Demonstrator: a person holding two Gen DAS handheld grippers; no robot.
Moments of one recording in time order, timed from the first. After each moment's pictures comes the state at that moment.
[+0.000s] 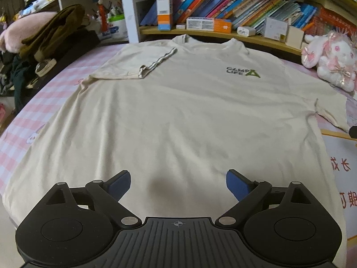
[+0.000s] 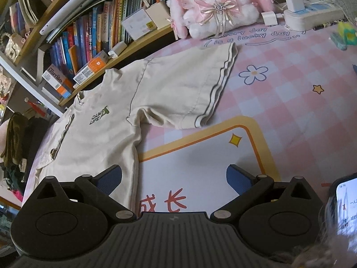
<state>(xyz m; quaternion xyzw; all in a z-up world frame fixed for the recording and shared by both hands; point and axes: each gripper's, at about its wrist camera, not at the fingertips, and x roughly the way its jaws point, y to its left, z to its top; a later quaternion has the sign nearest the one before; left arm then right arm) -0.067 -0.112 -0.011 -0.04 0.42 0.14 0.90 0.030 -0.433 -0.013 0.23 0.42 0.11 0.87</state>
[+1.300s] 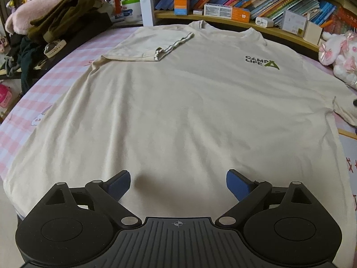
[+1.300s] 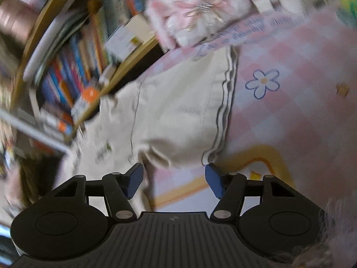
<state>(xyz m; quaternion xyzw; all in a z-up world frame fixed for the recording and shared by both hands) -0.064 -0.095 -0.023 -0.06 0.45 0.16 0.88 0.087 -0.452 -0.029 0.39 0.41 0.08 0.82</state>
